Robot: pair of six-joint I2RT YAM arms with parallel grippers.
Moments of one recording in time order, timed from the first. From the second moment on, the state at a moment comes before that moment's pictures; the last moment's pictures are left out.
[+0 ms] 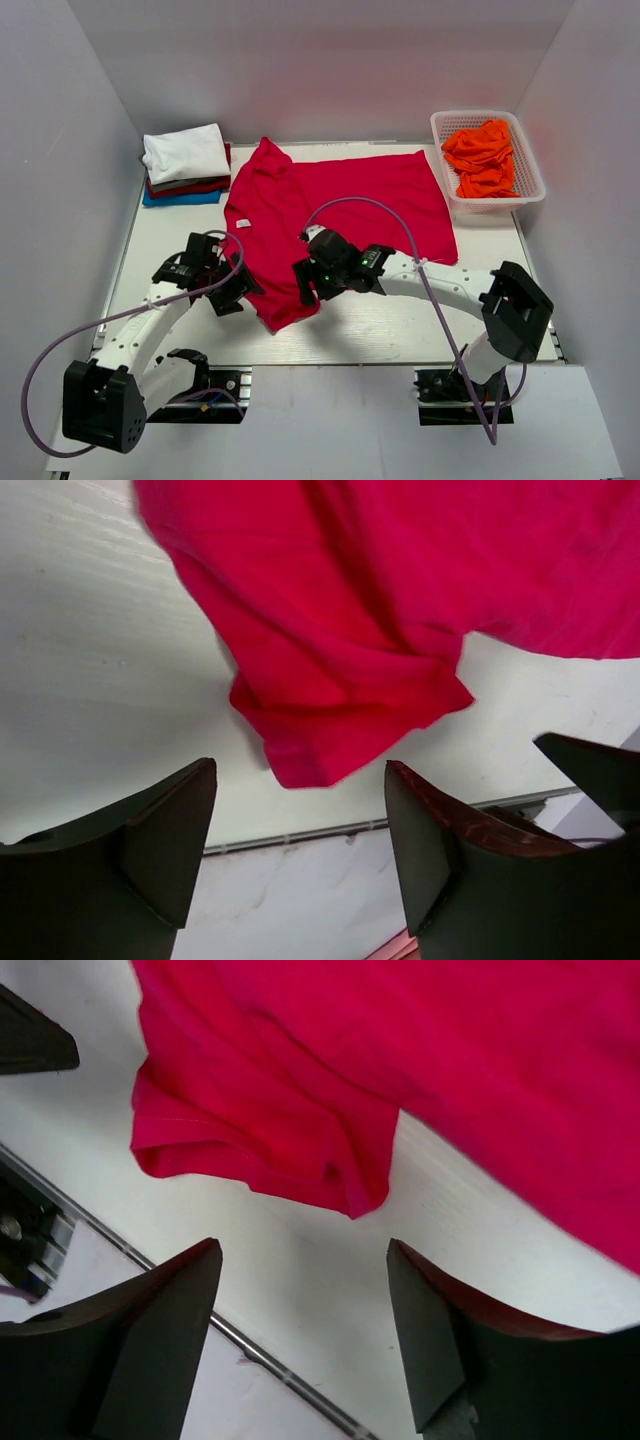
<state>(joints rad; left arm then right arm) -0.23 1.01 0.65 -0.74 0.28 -0.78 1.06 1.57 1.11 -0.45 -0.01 0.45</state>
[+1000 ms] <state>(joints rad) -0.42 1.21 0.51 -0.64 0.25 -0.81 1.04 1.65 0.95 -0.41 0.01 0.72</state>
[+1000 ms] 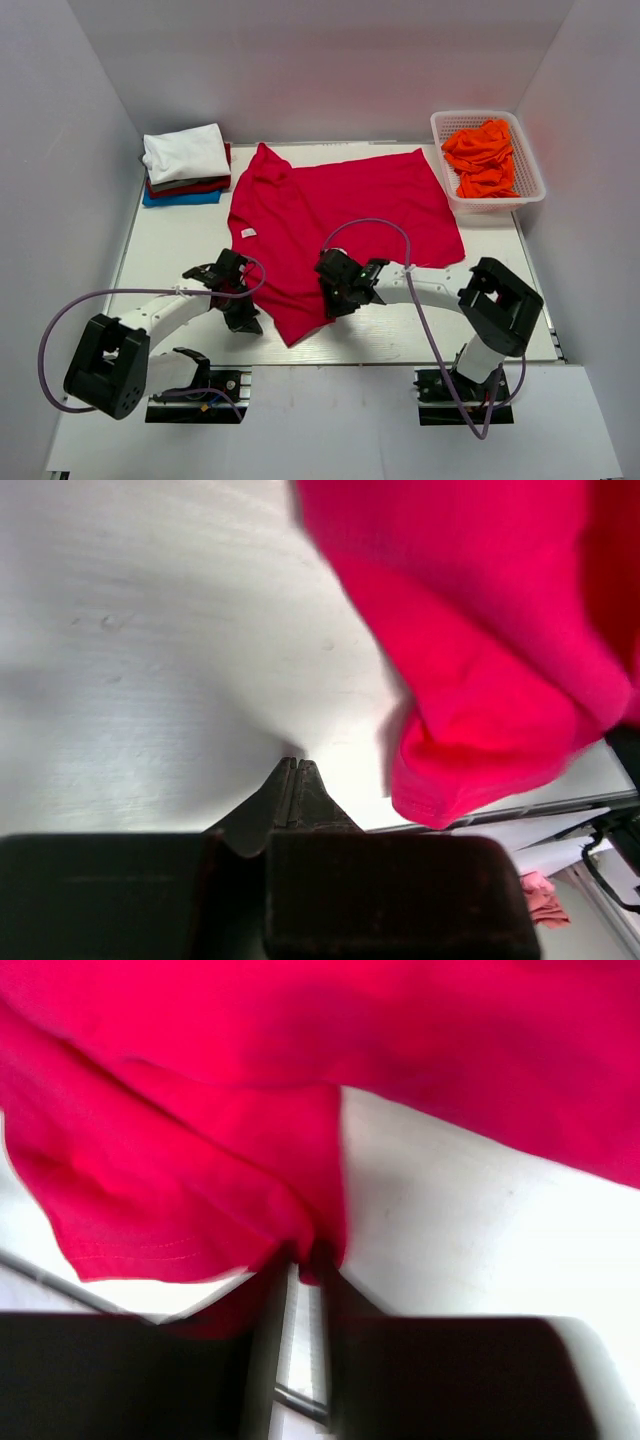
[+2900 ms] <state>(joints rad) -0.69 1.35 1.09 -1.13 -0.10 -0.86 0.42 1.48 0.93 -0.45 0.10 0.49</state>
